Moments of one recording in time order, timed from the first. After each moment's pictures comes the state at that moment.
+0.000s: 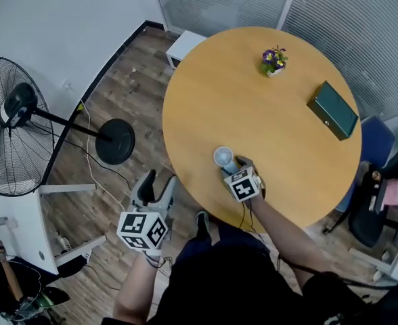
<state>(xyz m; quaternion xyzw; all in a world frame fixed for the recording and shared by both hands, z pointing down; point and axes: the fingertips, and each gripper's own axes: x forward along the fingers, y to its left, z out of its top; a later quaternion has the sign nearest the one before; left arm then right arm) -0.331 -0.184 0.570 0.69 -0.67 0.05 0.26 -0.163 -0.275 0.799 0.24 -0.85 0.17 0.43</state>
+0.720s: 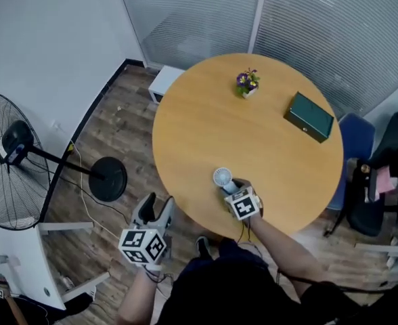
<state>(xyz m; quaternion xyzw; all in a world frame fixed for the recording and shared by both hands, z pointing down) -0.323 -0.173 0.558 0.74 -0.62 0.03 0.27 -0.130 -0.265 0.755 0.32 -0.85 0.19 0.38</state>
